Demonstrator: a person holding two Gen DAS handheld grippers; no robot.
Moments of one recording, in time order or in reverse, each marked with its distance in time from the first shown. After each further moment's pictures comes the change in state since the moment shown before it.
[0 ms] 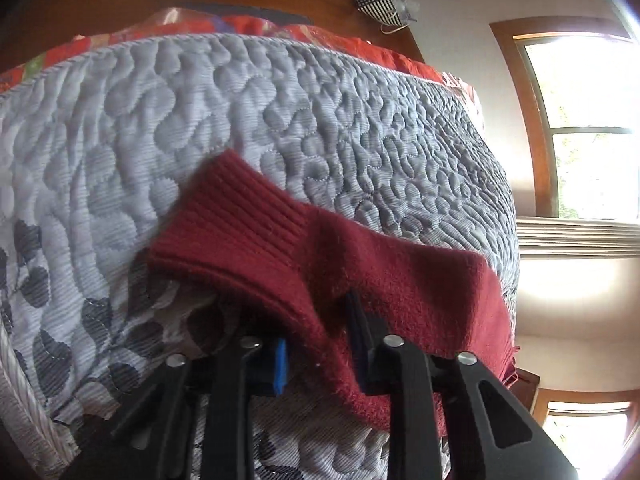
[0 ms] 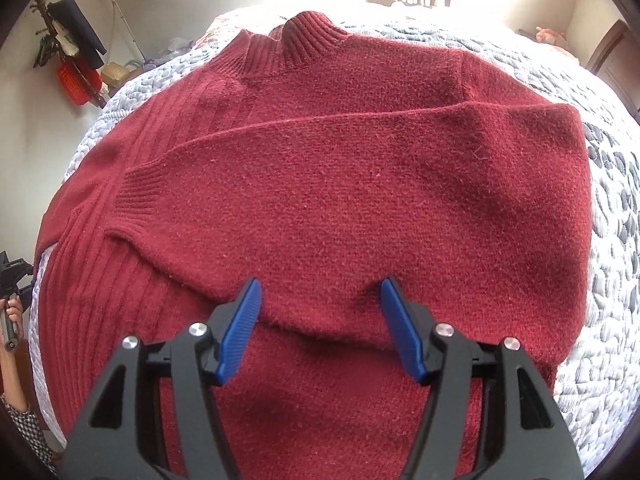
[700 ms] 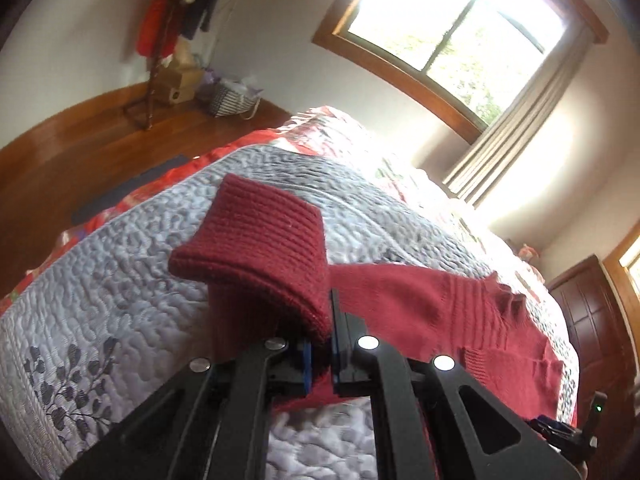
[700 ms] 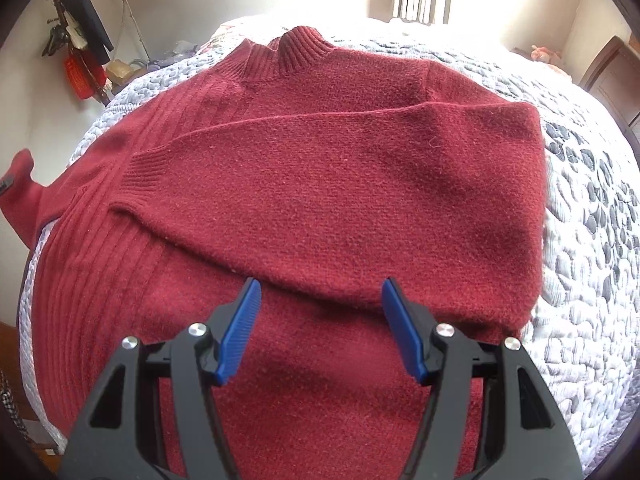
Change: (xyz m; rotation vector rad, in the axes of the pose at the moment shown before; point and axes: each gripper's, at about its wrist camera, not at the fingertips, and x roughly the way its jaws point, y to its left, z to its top) left arm -0.036 -0.243 -0.143 0.722 -0.281 -0.018; right arm -0.030 -0.015 -0.028 -0.044 -0.052 -0.041
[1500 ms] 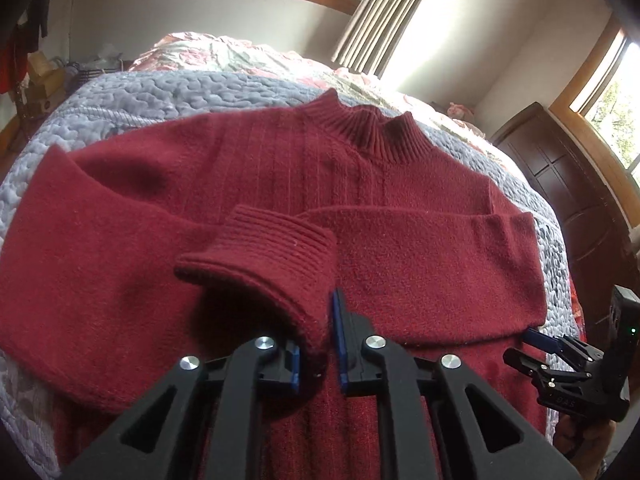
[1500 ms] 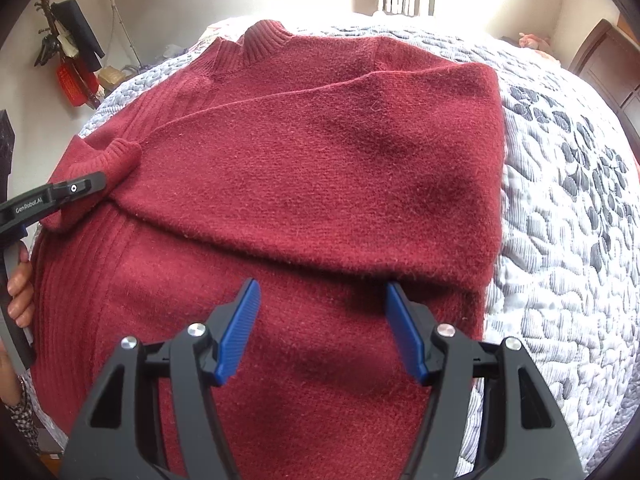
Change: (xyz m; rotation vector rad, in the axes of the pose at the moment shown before) left arm 0.126 -0.205 -0.122 0.306 0.363 -0.176; right arm -0.001 -0.035 -0.022 0.046 0.015 0.000
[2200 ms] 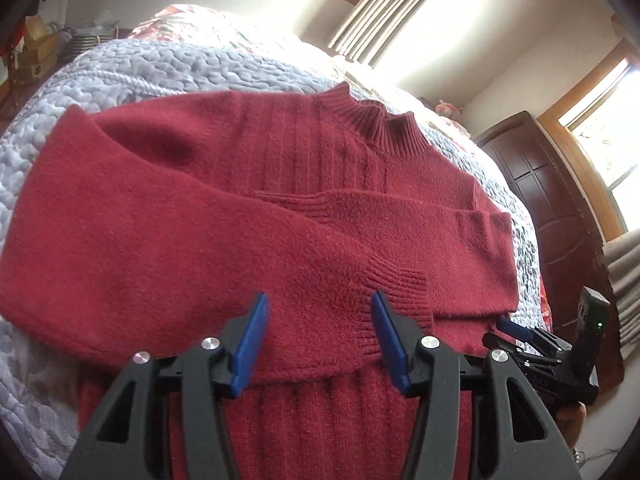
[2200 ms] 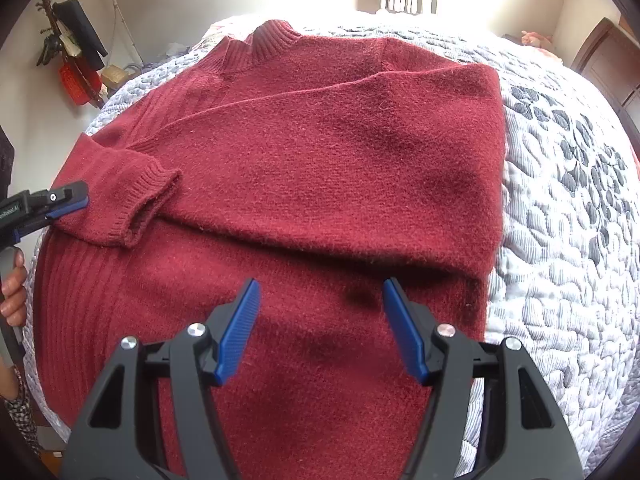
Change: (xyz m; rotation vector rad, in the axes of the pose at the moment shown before) left arm -0.026 0.026 -0.008 -0.067 0.043 -0.091; right arm -0.011 0.007 -0.003 -0.001 0.008 0.027
